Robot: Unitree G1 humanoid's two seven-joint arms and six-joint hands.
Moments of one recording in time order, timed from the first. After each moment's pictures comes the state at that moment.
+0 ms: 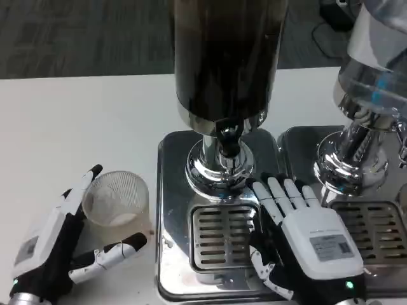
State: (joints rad) left arm -0.06 0.47 -0.14 0.89 0.52 -0.82 0.46; right arm 0.22 -0.31 0.45 -0.03 -1.06 0.03 -0.36
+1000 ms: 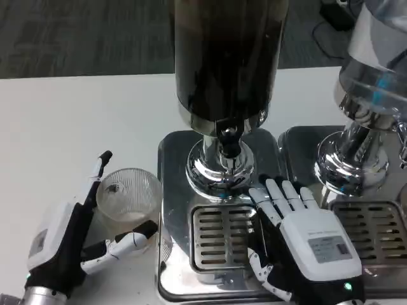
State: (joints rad) left arm -0.13 0.43 -0.18 1.02 0.51 -0.95 0.53; right arm 0.22 -0.31 0.46 -0.03 -1.06 0.04 -0.36
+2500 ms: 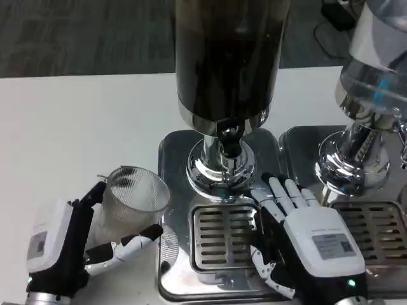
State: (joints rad) left arm -0.12 0.43 -0.22 0.97 0.69 -0.95 0.84; right arm 0.21 -0.32 0.46 -0.04 -1.02 0.04 -0.34
